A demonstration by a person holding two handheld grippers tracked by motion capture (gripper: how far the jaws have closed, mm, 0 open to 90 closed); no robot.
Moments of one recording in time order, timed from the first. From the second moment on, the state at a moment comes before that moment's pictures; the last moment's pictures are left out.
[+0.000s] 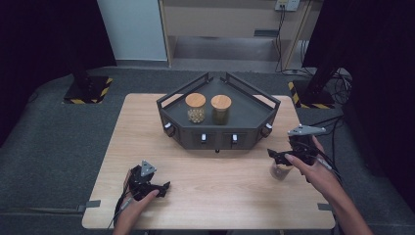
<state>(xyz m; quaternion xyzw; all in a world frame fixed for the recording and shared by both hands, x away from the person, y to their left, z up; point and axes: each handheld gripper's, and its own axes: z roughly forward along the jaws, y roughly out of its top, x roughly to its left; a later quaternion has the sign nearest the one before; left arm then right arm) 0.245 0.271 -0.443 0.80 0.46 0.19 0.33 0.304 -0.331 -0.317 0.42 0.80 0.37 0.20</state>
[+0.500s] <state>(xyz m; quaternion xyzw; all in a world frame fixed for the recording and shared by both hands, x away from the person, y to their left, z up) 0.245 0.271 -0.443 0.80 0.46 0.19 0.33 0.294 -0.347 -0.325 0.44 0.80 0.37 0.20</state>
